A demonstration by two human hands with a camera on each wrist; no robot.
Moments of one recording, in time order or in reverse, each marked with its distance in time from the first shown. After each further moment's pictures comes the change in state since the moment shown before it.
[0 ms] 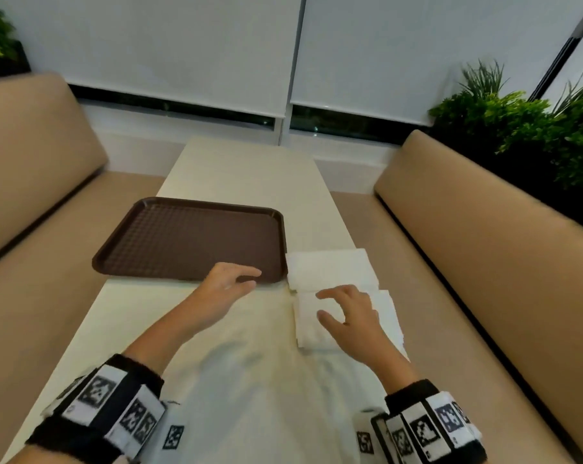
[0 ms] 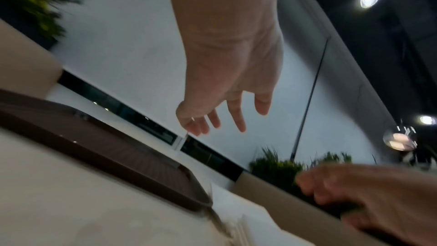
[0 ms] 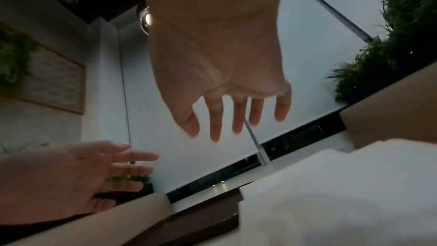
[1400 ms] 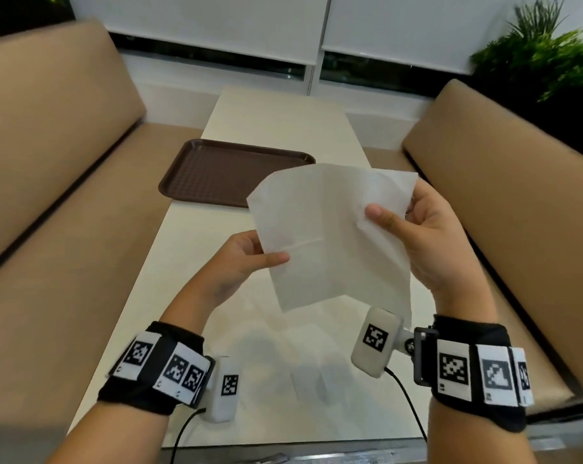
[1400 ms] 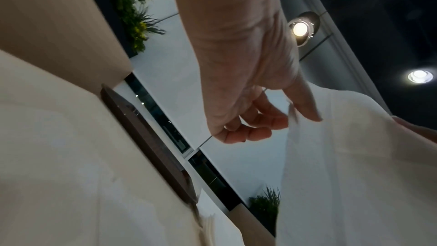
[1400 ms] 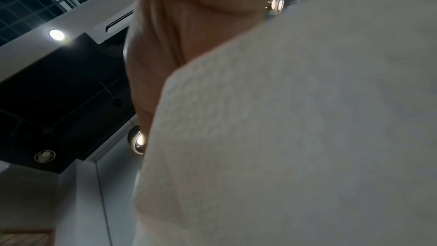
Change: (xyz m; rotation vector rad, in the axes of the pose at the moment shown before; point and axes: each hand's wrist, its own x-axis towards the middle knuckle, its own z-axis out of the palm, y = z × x) left_hand -0.139 -0.010 0.005 -0.604 -0.041 0.089; right_hand -0.121 -0.103 -0.064 1.065 0.036 -0.241
